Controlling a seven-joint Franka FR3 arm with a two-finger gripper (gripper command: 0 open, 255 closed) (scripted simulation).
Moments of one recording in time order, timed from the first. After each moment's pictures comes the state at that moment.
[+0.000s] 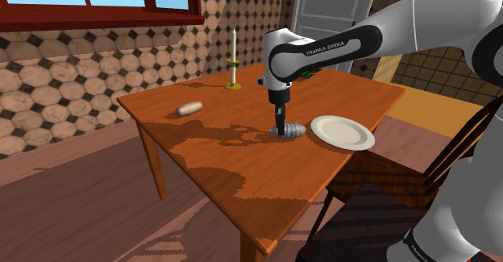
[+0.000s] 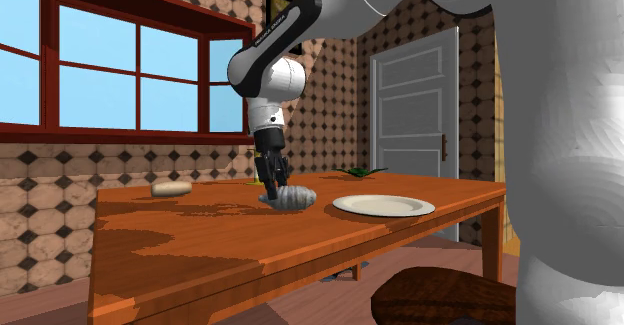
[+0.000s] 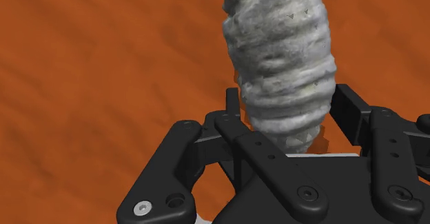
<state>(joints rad) 0.23 0.10 -0.01 -1.91 -0.05 1.81 -0.50</state>
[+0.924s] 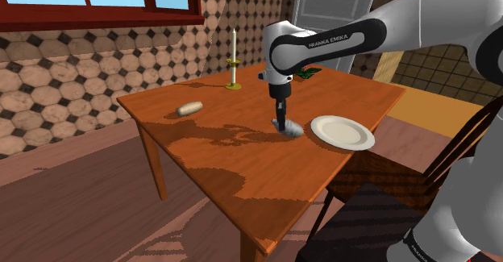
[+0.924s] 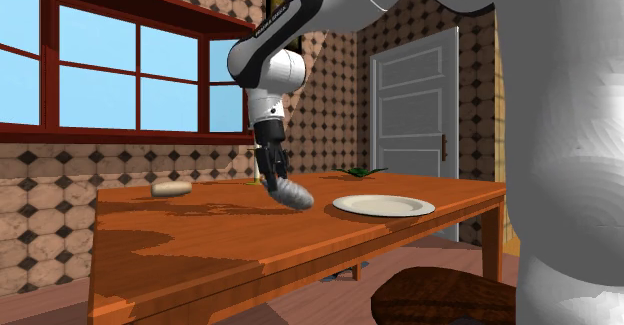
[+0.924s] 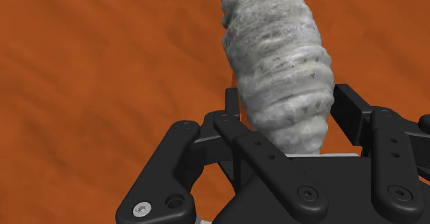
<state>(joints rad) 0.23 0.09 -0.01 -1.88 -0.05 1.76 -0.50</state>
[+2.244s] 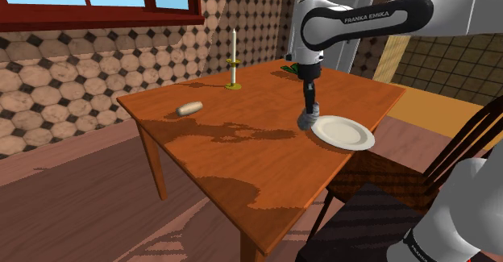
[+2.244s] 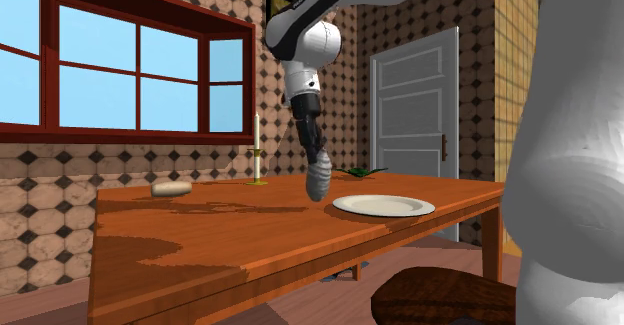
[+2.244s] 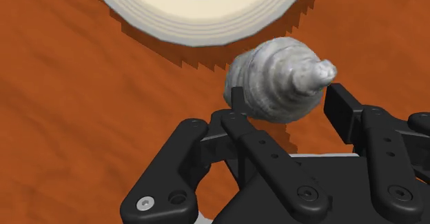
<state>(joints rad) 0.16 -0.11 -0.08 -1.94 -0.08 1.64 -0.63</state>
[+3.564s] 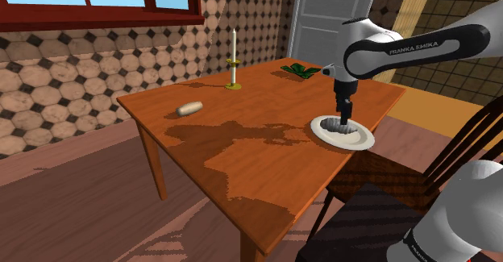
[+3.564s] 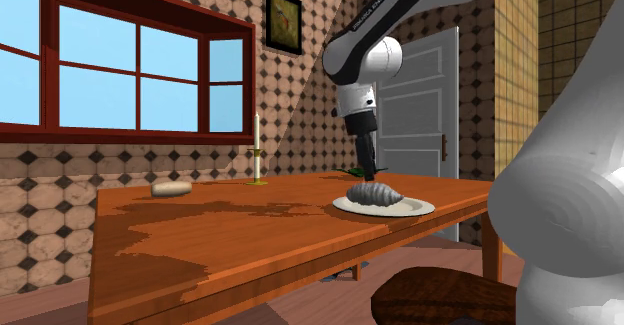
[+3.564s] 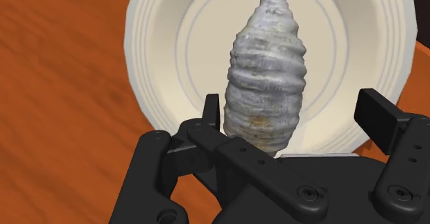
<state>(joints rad) 0.05 -0.40 -0.17 -2.36 -0.26 1.88 -0.72</state>
